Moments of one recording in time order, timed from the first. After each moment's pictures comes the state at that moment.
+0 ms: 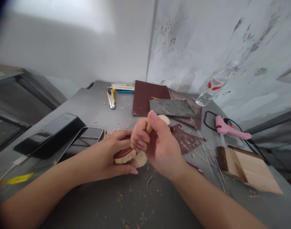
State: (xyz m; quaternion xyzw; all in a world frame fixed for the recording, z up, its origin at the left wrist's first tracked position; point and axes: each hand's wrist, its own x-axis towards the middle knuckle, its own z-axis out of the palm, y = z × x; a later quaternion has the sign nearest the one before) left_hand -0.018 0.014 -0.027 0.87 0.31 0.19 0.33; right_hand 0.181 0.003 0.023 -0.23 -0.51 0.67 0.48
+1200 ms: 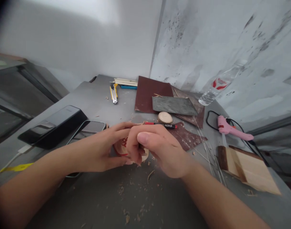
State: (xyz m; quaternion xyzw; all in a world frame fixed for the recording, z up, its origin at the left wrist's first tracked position) left_hand -0.033 0.015 -0.018 0.87 0.32 0.18 0.34; right_hand 0.193 -0.005 0.030 -0.25 -0.66 0.62 0.36
